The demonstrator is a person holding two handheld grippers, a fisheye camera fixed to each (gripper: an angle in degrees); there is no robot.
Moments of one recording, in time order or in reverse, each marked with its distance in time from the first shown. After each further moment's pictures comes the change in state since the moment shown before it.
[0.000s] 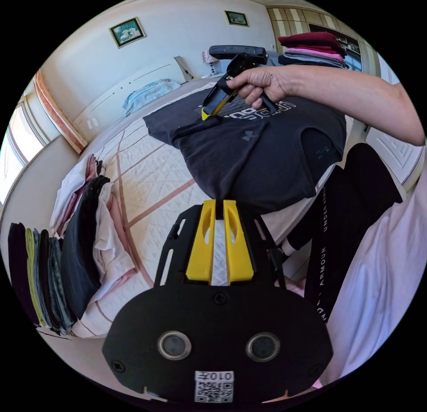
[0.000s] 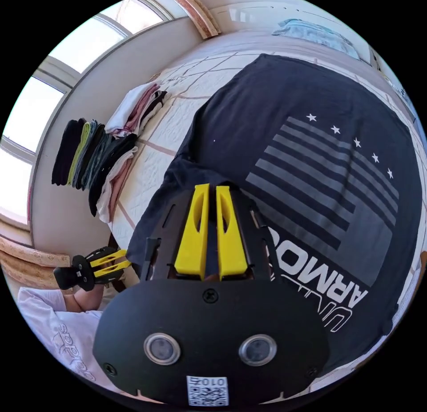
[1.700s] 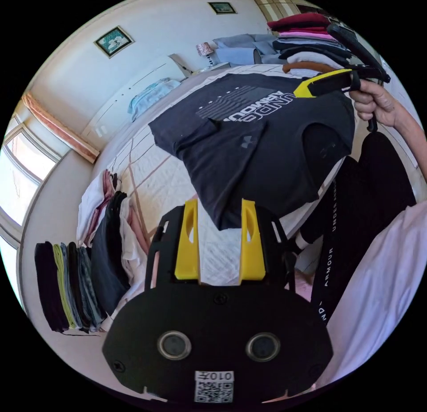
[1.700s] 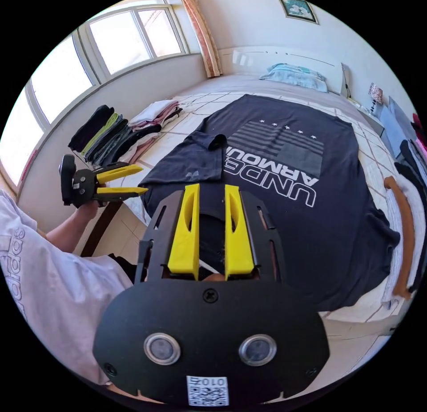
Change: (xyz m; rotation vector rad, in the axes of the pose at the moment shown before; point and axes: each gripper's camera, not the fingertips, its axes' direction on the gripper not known) left arm 0.024 -0.058 -0.039 -0.107 -0.136 0.054; right arm -0.022 0.314 -0.048 0.308 0.096 -0.051
